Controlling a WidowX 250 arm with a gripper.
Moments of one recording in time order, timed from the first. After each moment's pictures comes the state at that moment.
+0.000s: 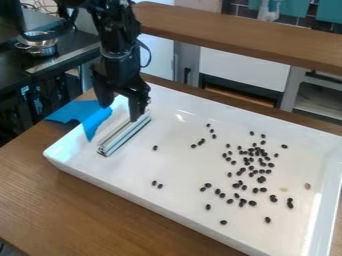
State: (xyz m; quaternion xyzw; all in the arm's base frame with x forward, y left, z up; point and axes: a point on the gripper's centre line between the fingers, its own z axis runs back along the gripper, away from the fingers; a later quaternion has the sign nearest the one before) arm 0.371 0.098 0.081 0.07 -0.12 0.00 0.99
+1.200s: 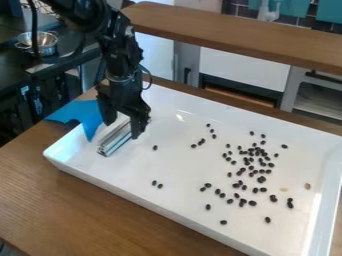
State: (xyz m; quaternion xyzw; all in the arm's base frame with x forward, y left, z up) arm 0.384 0.106 0.039 0.07 -0.11 -0.01 0.99
